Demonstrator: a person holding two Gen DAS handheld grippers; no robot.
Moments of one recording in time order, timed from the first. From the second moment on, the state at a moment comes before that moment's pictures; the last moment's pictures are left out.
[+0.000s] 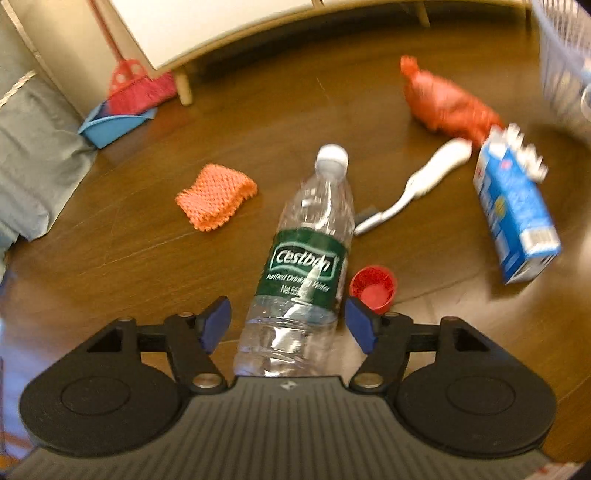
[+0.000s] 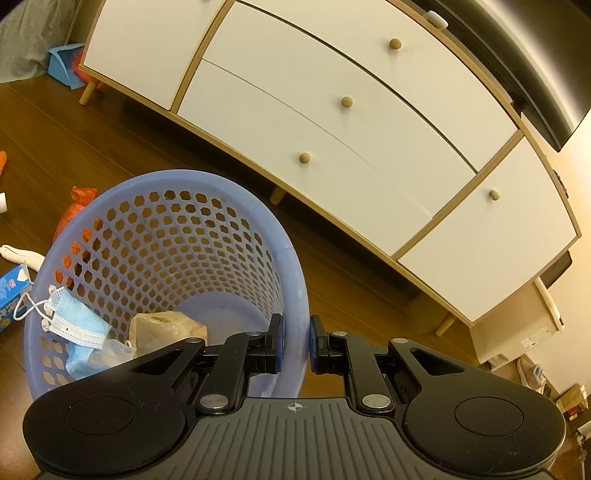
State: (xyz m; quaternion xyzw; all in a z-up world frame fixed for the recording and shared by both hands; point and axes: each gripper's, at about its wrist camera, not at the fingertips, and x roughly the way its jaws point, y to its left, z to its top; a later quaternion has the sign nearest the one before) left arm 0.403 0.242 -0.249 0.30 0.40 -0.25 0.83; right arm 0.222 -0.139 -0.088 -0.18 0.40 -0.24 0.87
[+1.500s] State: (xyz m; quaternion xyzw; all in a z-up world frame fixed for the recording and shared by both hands) left arm 0.355 0.264 -0.216 0.21 0.42 -0.24 0.85; right arm 0.222 -0.141 -0.086 -0.18 0.39 -0.24 0.87
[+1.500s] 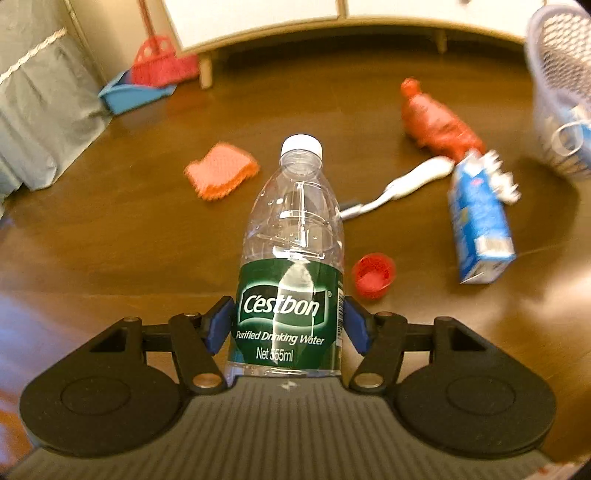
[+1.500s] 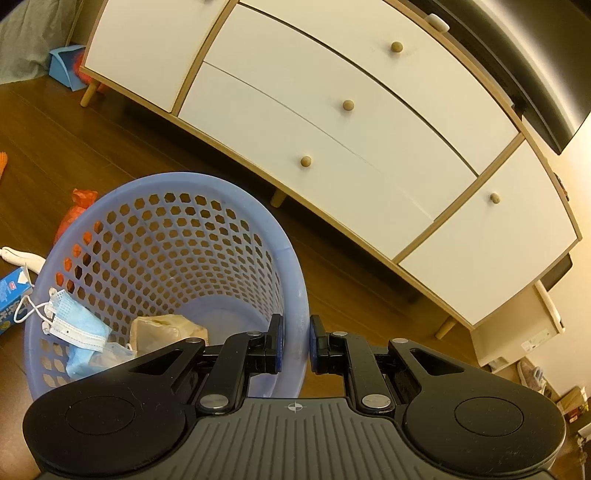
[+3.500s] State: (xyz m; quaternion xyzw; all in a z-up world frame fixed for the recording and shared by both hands) left arm 0.283 0.021 -0.127 0.27 0.27 -0.53 0.76; right arm 0.225 -0.143 -0.088 -0.19 0.40 -0.22 0.87
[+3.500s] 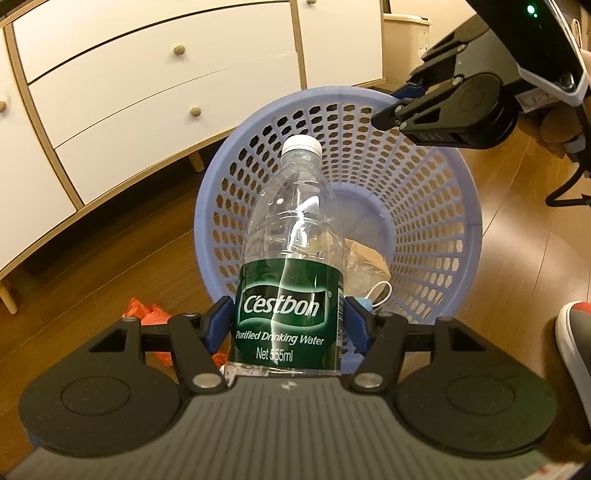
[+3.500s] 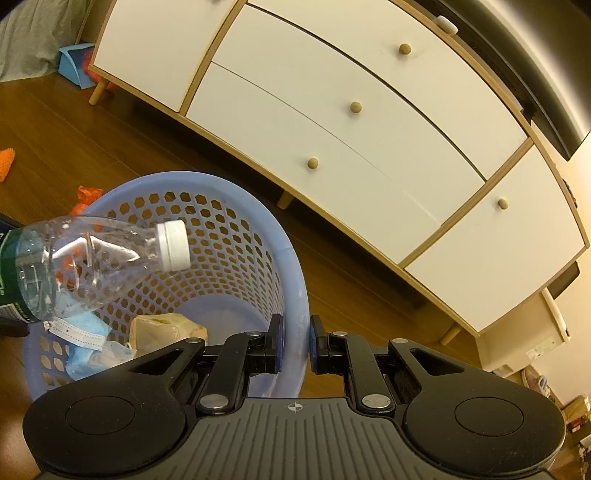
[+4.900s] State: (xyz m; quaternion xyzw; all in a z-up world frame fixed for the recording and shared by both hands) left arm 0.345 0.180 -0.162 0.09 0.38 -0.34 0.85; right arm 0.226 -0.146 -0.086 -0.18 0.40 -0.23 0.87
